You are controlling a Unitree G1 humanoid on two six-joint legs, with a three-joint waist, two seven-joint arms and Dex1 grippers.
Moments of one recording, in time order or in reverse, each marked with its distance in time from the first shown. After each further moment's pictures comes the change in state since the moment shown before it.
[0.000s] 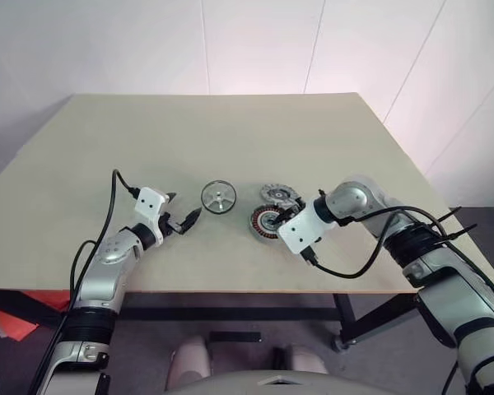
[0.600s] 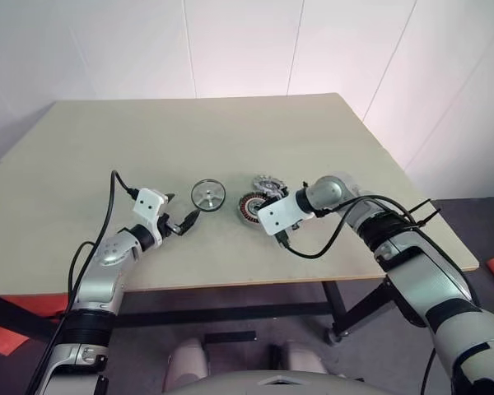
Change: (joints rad) left arm 0.013 0.007 0.002 -0.015 0.000 0.002 0.005; right arm -0.132 0.152 0.019 0.293 -0.108 -0.021 -0.188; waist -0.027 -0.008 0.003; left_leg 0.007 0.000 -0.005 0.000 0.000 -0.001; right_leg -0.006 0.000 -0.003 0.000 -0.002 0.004
